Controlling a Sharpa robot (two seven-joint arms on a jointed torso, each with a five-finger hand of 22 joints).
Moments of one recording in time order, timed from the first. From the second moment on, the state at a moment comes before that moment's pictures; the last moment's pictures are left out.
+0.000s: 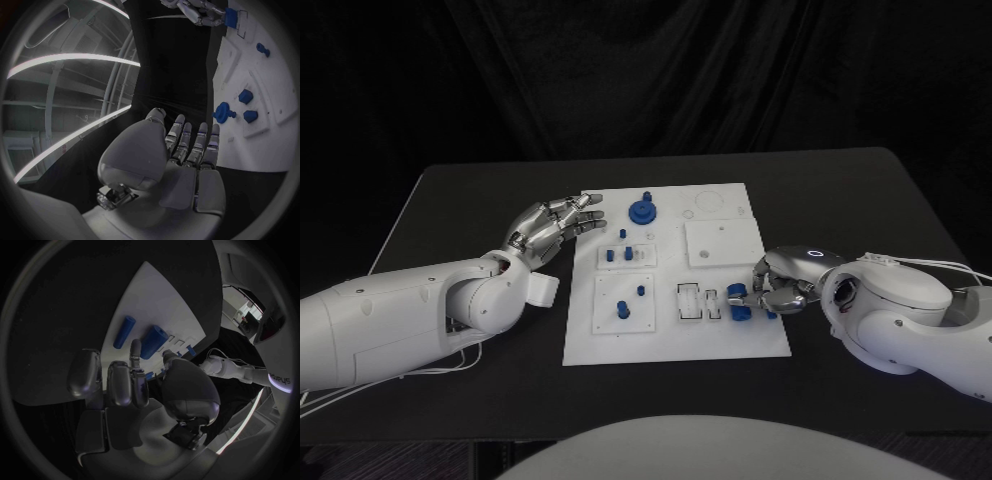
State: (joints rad) left arm 1.10 -0.96 -0.21 1.52 0.09 -0.12 0.64; left_hand 1.46 0.14 -0.14 0.29 0.66 0.70 0.19 0.10 0.06 0.19 0.15 0.71 0.06 0.20 0.26 0.67 0.06 0.08 0.26 0.29 0.15 0.56; right arm 1.21 -1.01 -0.25 1.85 -1.55 -0.16 -0.49; right_hand 0.84 -0.04 0.09 0.29 0.09 0.92 0.03 0.67 0.53 1.47 -0.04 1.57 1.31 1.47 -0.10 1.39 1.21 0.09 1.47 0.01 1.14 1.31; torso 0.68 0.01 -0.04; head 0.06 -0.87
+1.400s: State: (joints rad) left arm 1.09 -0.95 -0.21 1.50 0.09 -0.08 0.63; left_hand 1.48 0.13 -0.12 0.29 0.66 0.72 0.19 0.11 0.07 0.20 0.17 0.71 0.06 0.20 0.27 0.67 0.06 0.08 0.26 0.29 0.15 0.56; right arm 1.20 -0.94 -0.24 1.77 -1.40 -0.15 -0.49; right_hand 1.03 -0.13 0.20 0.30 0.89 0.87 0.04 0.72 0.59 1.47 -0.04 1.57 1.31 1.47 -0.11 1.39 1.22 0.09 1.47 0.01 1.09 1.31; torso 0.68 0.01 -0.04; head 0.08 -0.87
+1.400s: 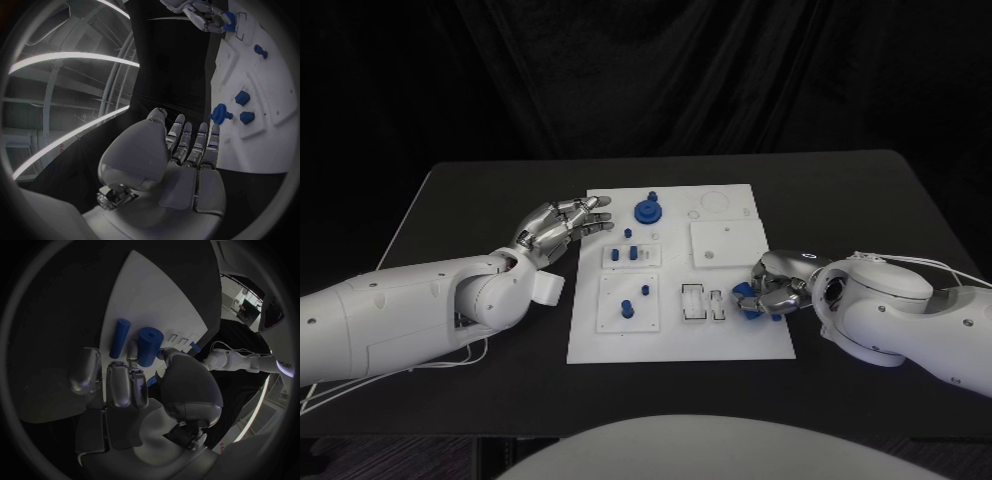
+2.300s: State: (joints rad) left arm 1.09 -0.95 -0.21 1.50 0.09 -0.08 0.63; left_hand 1.48 0.13 -0.12 0.29 0.66 0.72 0.19 0.11 0.07 0.20 0.17 0.71 0.06 0.20 0.27 0.67 0.06 0.08 0.26 0.29 0.15 0.56; right arm 1.20 -0.97 -0.25 1.84 -1.15 -0.28 -0.42; right_hand 1.06 -0.15 0.21 0.31 0.90 0.82 0.07 0.82 0.66 1.47 -0.05 1.57 1.31 1.46 -0.11 1.43 1.30 0.09 1.47 0.00 1.18 1.31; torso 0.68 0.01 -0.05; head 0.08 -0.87
